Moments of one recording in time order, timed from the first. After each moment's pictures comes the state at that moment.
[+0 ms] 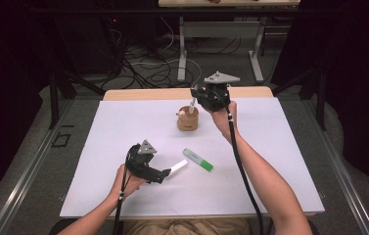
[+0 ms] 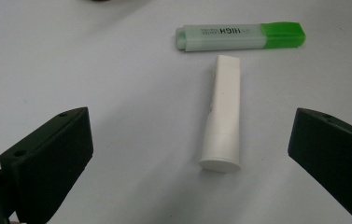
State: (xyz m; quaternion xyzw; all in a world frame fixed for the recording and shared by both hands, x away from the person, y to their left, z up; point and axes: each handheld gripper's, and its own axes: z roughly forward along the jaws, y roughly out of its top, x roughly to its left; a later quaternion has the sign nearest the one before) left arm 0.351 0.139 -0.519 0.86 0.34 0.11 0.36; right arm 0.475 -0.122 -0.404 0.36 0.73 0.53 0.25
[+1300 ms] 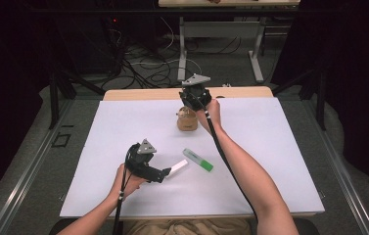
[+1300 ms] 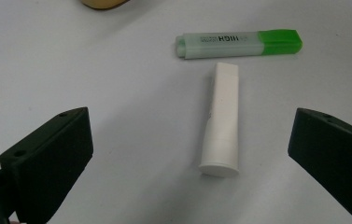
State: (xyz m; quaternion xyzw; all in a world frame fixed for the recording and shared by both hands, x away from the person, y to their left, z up) left arm 0.351 0.139 -0.516 0.86 0.34 0.12 0.37; right arm 0.509 -0.071 -0.431 0.35 0.77 0.44 0.30
